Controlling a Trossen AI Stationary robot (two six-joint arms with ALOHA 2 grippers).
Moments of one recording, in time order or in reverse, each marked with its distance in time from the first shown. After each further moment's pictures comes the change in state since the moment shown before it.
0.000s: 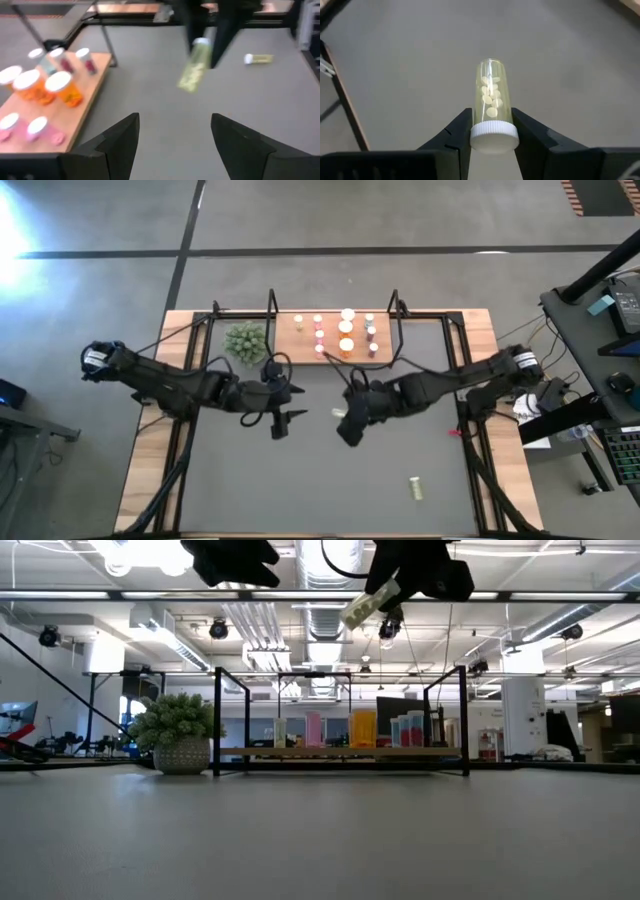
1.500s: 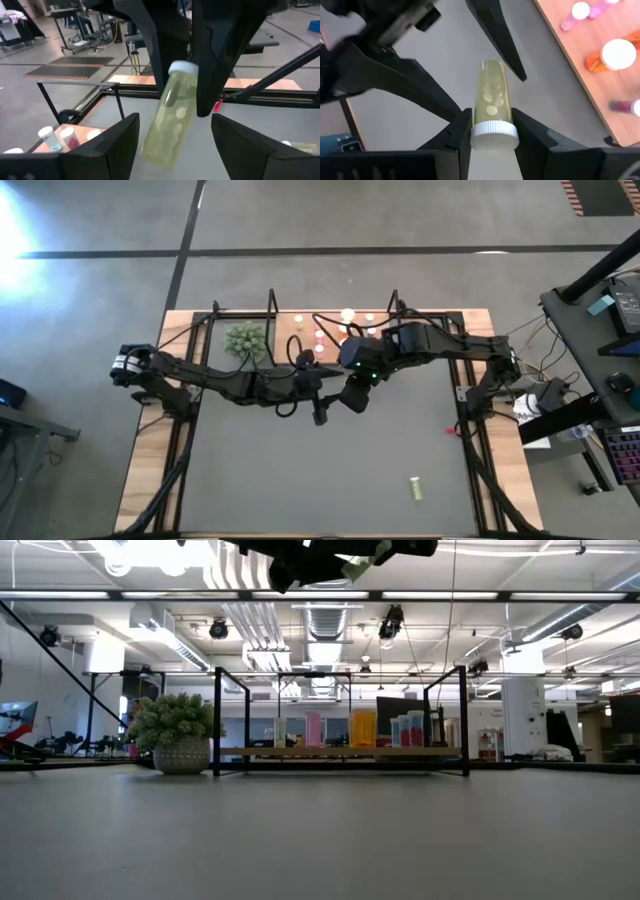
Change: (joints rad) left arm 0.123 0.276 0.044 0.625 0.002 0.167; right arm -0.189 0.154 0.597 -0.553 -0.143 -0.377
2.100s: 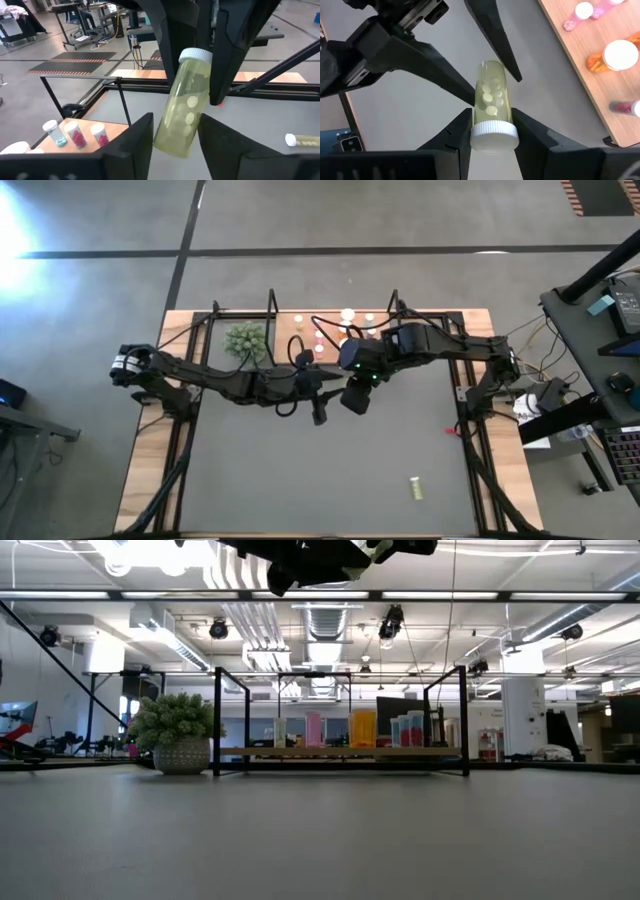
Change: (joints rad) left arm 0.001 -0.003 0.000 -0.035 -0.005 0.000; right arm 0.000 0.003 0.006 -0.011 -0.002 -0.018
